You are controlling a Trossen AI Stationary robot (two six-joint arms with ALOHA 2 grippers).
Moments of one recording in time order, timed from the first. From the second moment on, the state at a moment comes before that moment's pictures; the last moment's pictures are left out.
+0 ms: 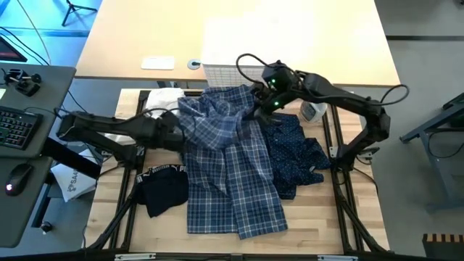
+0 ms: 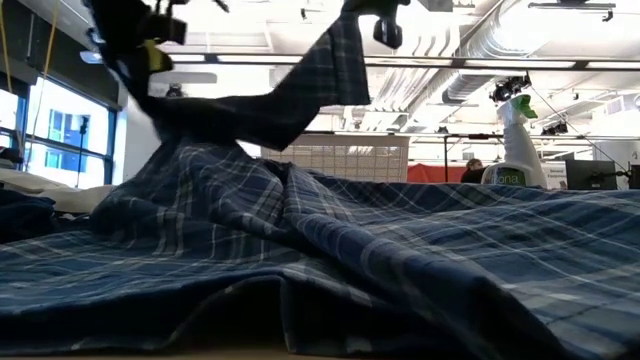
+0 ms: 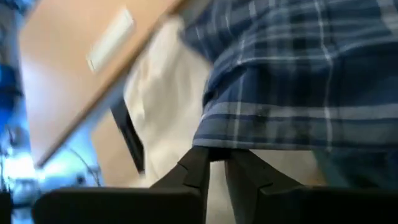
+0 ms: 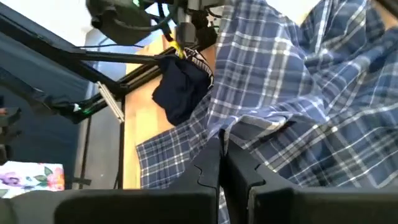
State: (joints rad) left arm -0.06 1.25 1.09 -1.51 -0.74 -0.91; right arm -0.33 1.59 1.71 -0.83 -0.48 0.28
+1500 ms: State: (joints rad) left arm 0.92 1.54 1.09 -0.81 -0.04 -0.48; right arm -0.20 1.59 1.70 -0.95 -0.52 0.10
